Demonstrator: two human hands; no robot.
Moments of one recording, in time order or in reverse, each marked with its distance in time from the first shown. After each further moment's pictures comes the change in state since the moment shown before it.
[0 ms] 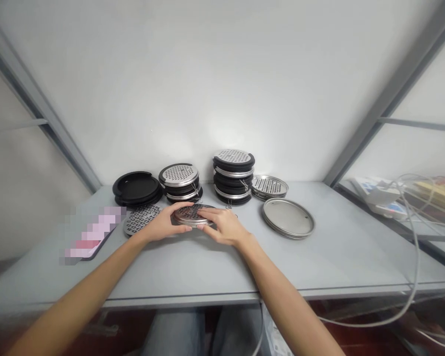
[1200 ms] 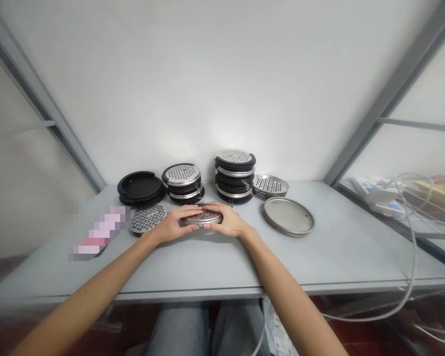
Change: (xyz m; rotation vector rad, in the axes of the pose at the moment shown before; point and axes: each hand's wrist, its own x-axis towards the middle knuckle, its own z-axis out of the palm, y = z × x) left_hand 0.004 -0.010 0.014 0.136 -0.006 0.317; right_hand 0.004 0.020 0.002 0.292 0.015 0.092
